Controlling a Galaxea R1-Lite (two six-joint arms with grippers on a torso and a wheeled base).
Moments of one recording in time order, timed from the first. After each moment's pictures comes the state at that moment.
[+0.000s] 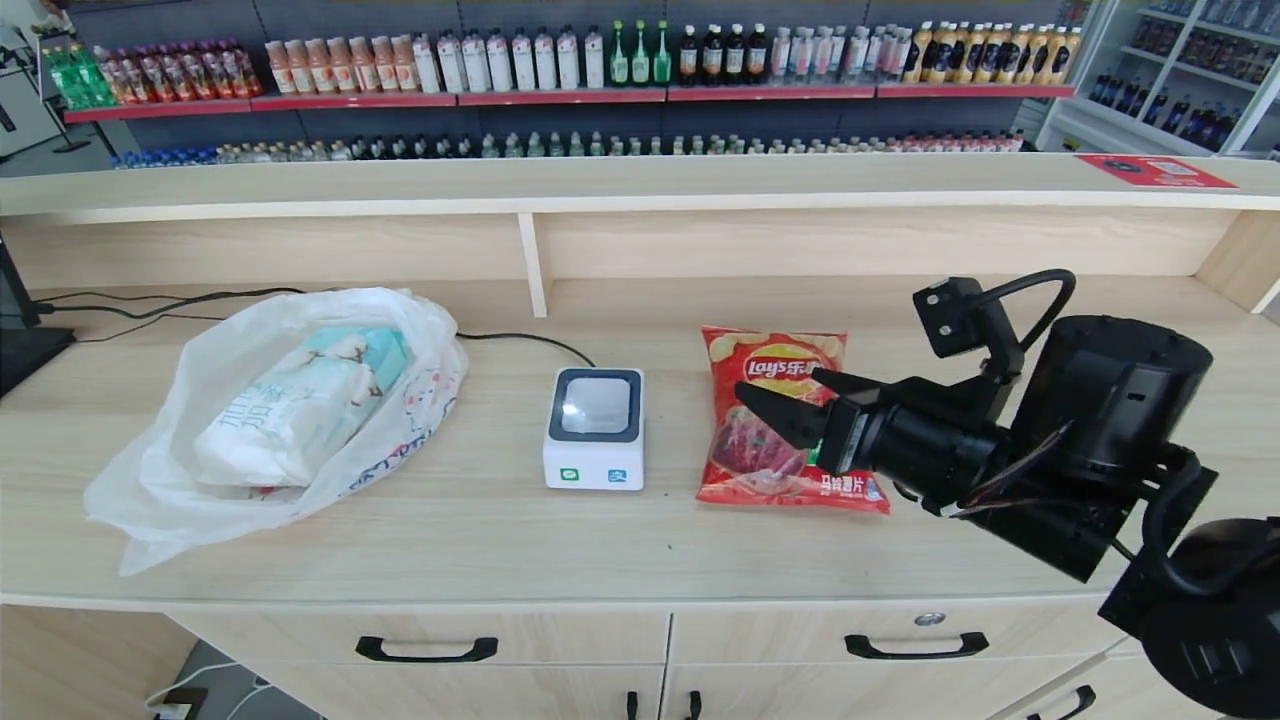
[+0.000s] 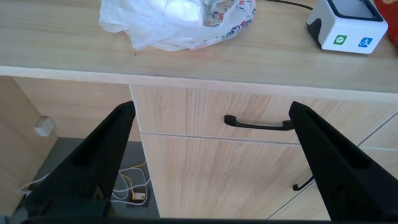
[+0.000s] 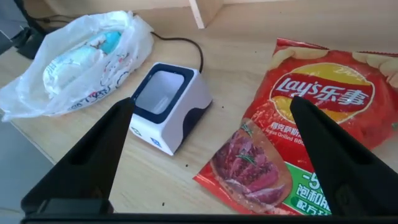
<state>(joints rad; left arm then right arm) 0.00 0.00 0.00 0.00 0.00 0.00 0.56 1.72 -0.69 -1.02 0.07 0.21</state>
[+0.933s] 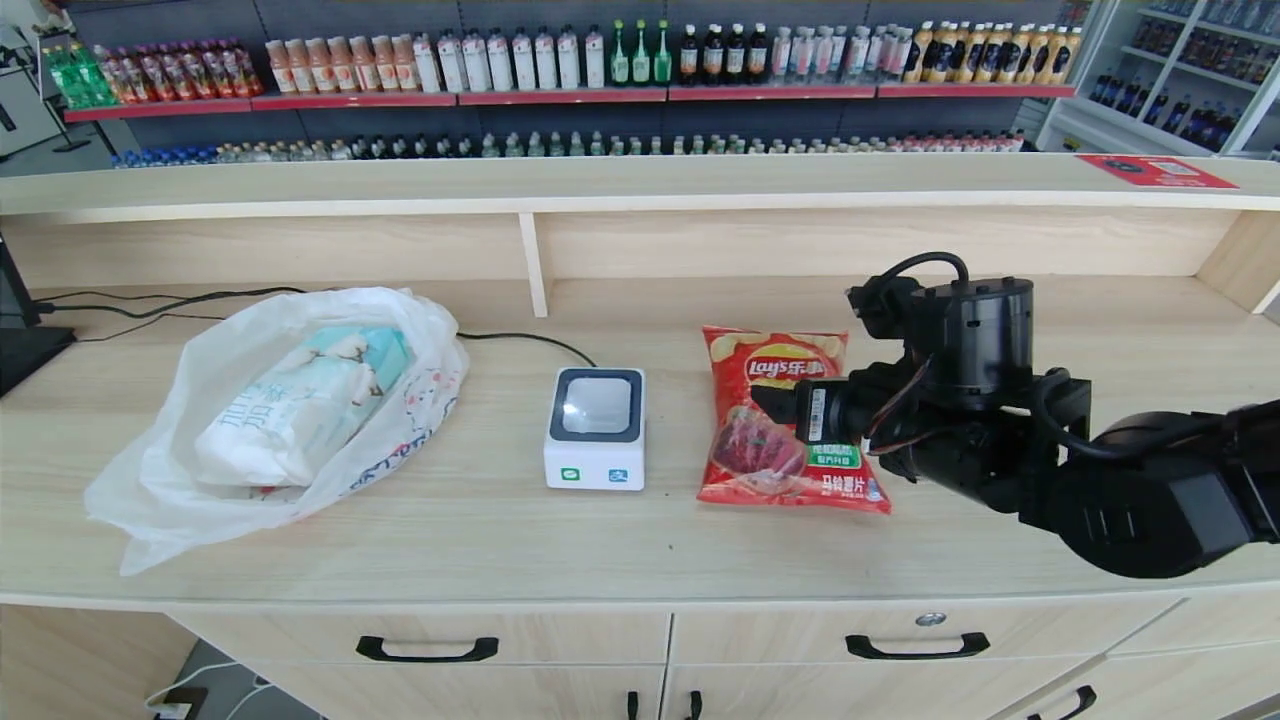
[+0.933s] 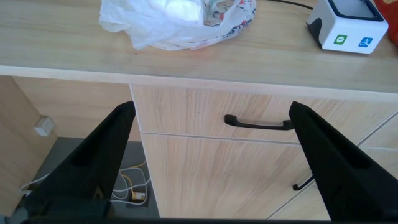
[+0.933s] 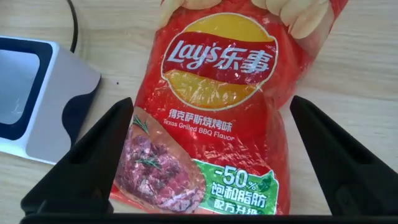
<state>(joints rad) 0.00 0.00 0.00 0.00 0.00 0.00 0.53 1.82 -0.99 -0.51 -0.26 0.20</state>
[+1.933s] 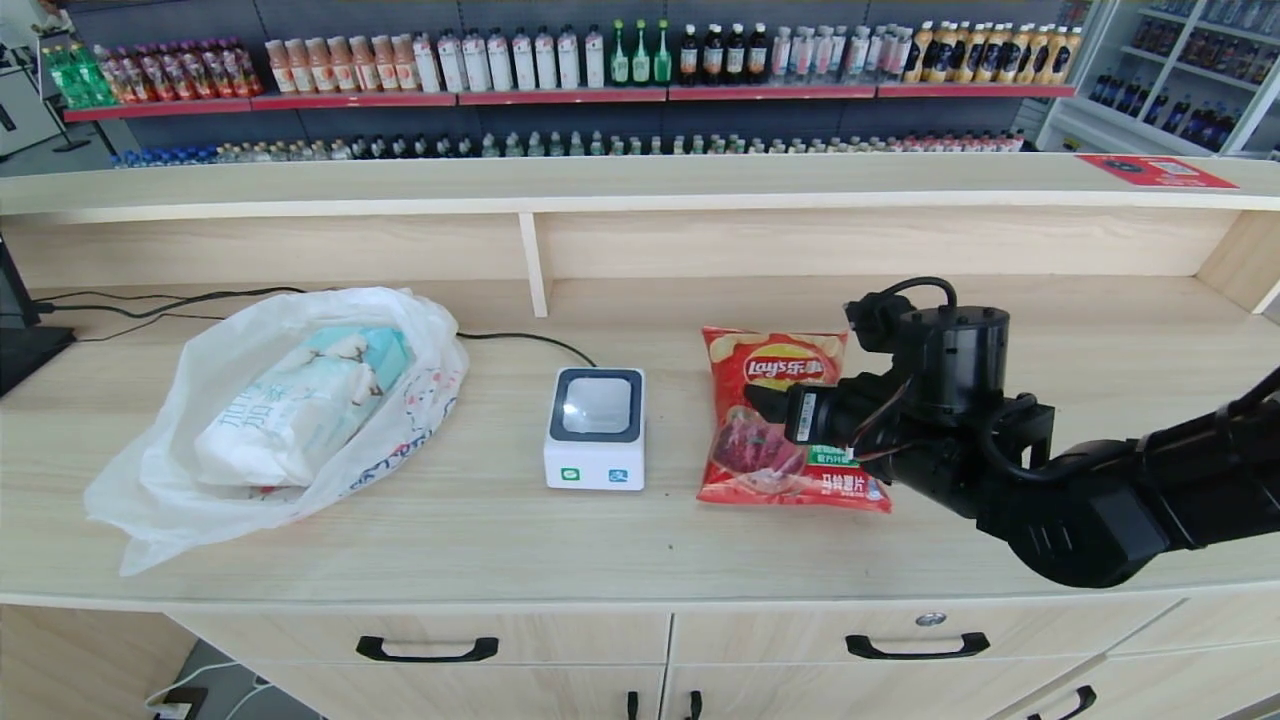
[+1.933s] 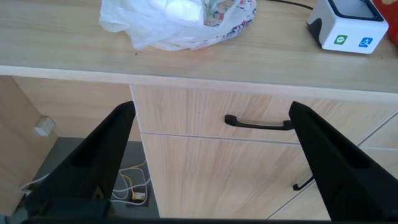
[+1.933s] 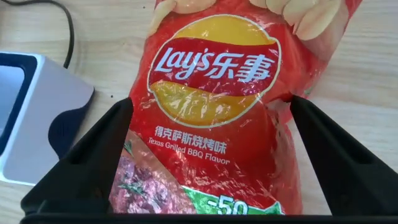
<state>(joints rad) 0.00 0.00 0.00 0.00 0.00 0.00 0.50 1.91 -0.96 -0.71 -0.20 0.25</state>
